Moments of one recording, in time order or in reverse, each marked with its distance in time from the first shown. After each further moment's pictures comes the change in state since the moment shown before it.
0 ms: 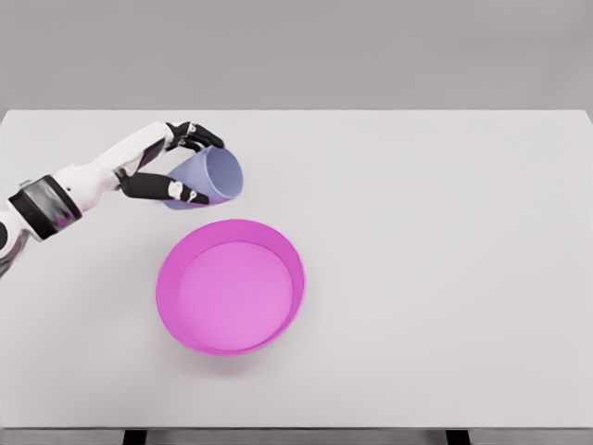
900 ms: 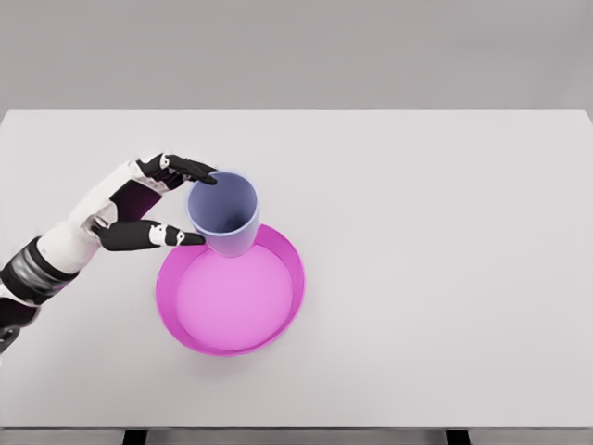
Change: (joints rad) left arm 0.233 0.021 0.004 -0.055 0.370 -0.462 -0.063; right arm 0.002 0.000 0.000 0.000 0.000 0.000 0.000
